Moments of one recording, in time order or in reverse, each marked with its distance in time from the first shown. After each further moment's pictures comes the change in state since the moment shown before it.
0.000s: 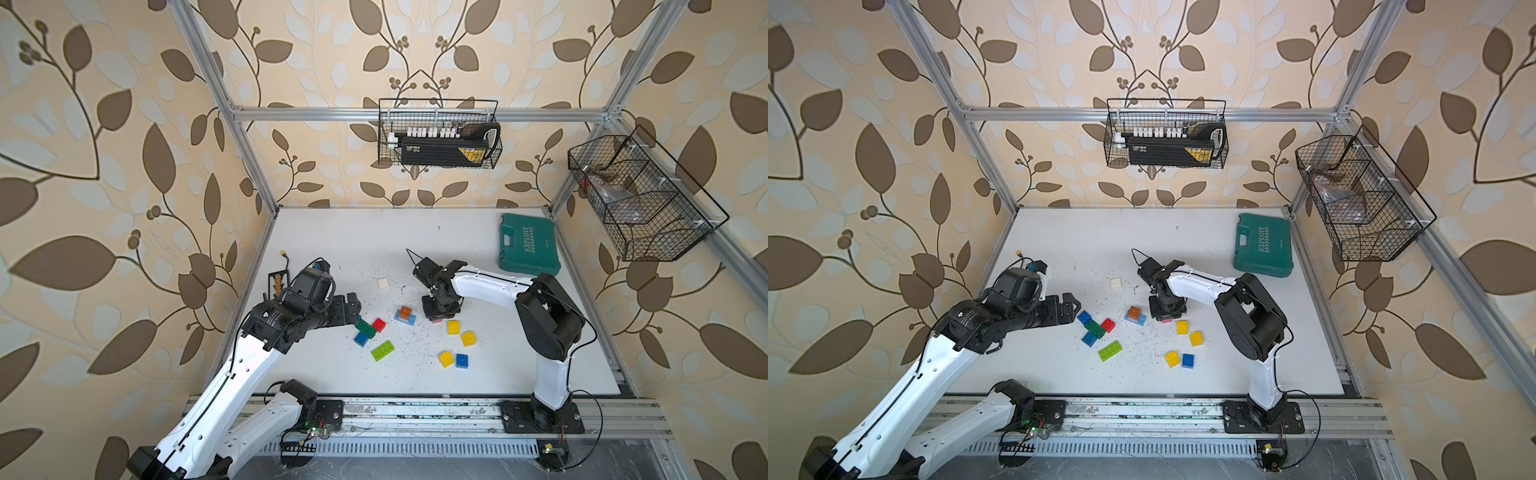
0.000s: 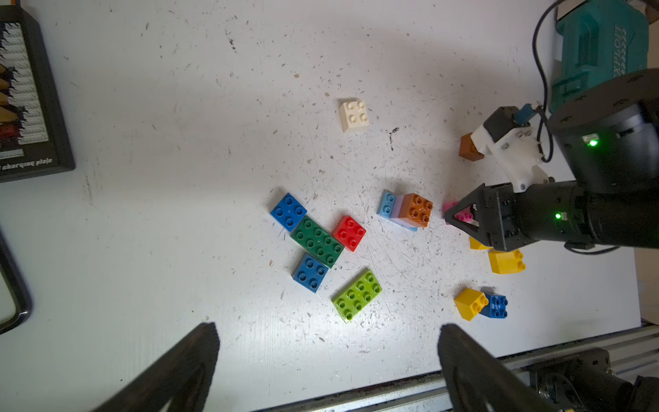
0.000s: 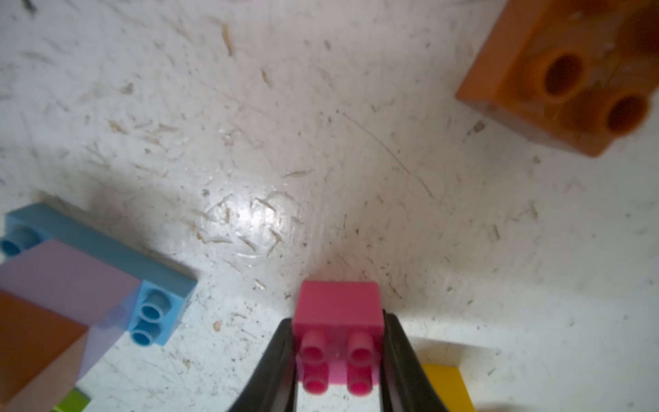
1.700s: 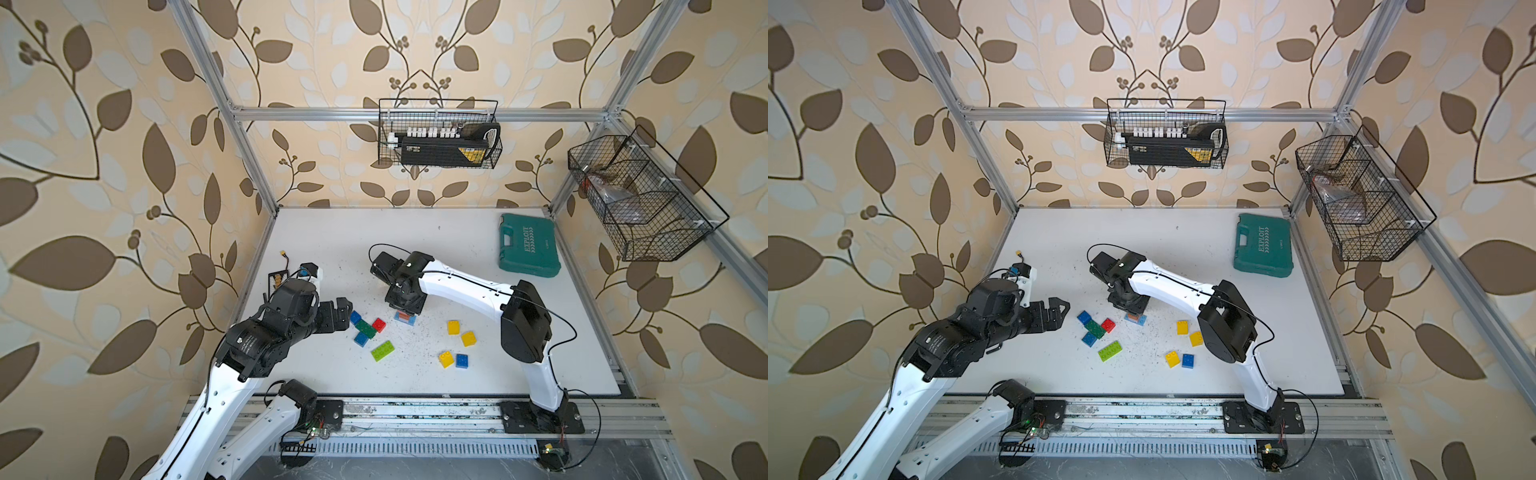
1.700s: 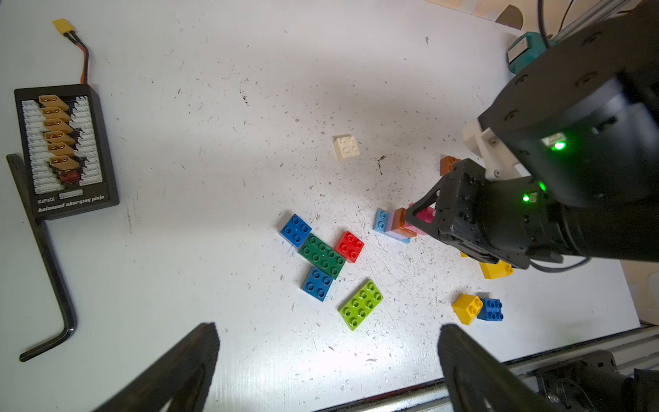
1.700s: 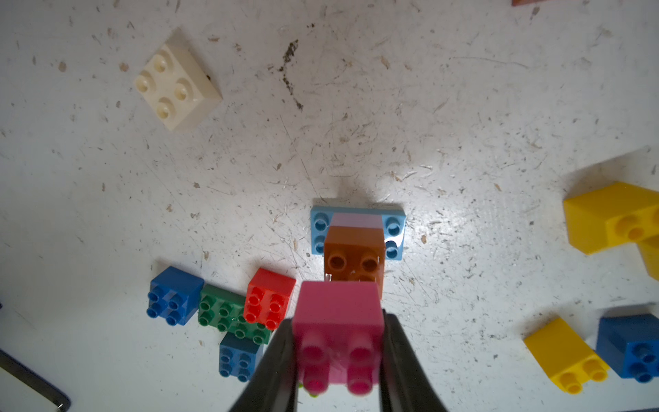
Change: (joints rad) left arm 0.000 -0.139 0.019 -0.028 -0.043 0.063; right arm 0.216 0.159 0.504 -0.272 0.093 0.749
